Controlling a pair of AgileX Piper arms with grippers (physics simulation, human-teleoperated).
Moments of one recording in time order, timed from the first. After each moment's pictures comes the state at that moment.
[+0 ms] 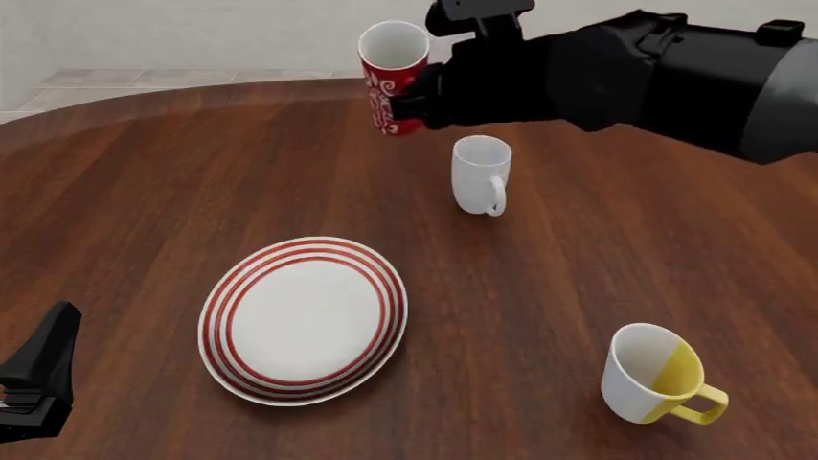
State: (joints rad) left arm 0.00 0.01 0.00 0.00 0.00; right arm 0.62 1.61 -1.39 0.31 0.04
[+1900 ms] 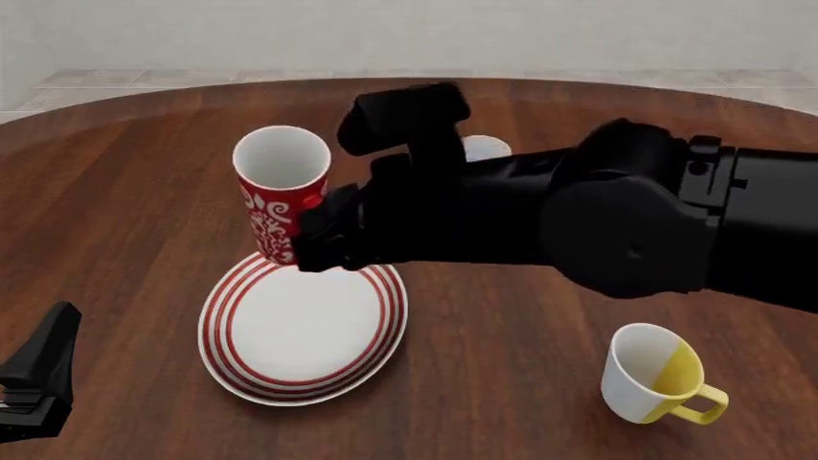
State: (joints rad) left arm 0.00 0.01 0.00 0.00 0.00; right arm 0.99 1.42 -1.11 0.26 0.26
